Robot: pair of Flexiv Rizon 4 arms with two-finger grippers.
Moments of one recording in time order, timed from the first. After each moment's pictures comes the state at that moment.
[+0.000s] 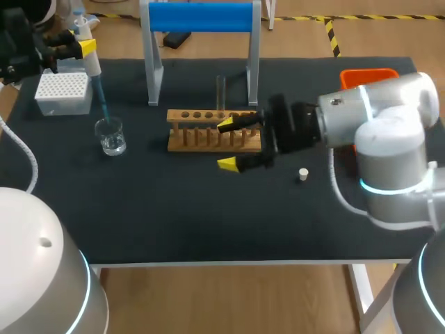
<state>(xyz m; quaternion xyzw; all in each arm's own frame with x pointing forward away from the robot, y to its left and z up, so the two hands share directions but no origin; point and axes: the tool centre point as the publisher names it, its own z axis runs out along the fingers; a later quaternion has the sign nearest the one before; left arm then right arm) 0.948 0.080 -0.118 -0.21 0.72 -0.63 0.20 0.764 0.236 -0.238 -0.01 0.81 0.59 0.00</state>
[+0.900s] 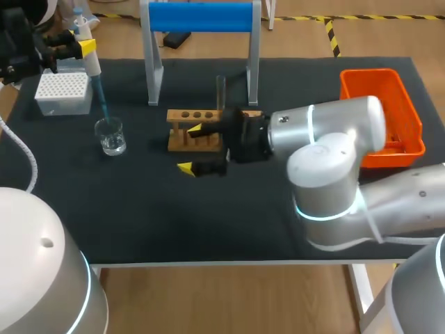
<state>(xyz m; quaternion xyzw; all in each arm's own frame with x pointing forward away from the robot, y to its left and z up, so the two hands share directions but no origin) 0.948 0.081 -0.118 -0.21 0.72 -0.63 0.20 0.805 0.306 -0.293 0.05 0.83 0.55 0.07</state>
